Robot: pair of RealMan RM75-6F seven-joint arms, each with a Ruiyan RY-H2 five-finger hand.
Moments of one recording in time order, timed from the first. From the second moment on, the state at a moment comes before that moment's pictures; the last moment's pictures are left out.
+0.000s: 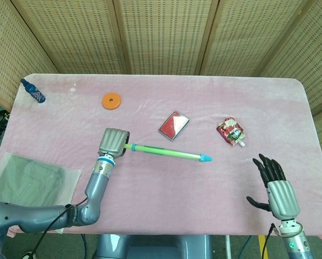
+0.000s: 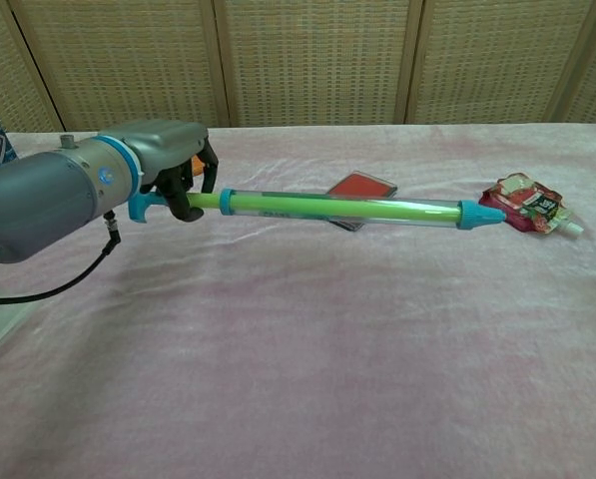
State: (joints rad) left arm -0.93 -1.70 -0.30 -1.52 0.59 1.16 0.92; right arm 0.11 -1.25 0.02 -1.66 -1.61 1.50 0.02
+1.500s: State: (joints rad) left arm -1.05 -1.53 -0.35 -1.84 0.22 1.32 1.06; right arm 0.55 -1.49 0.29 -2.03 -1.01 1.36 -0.89
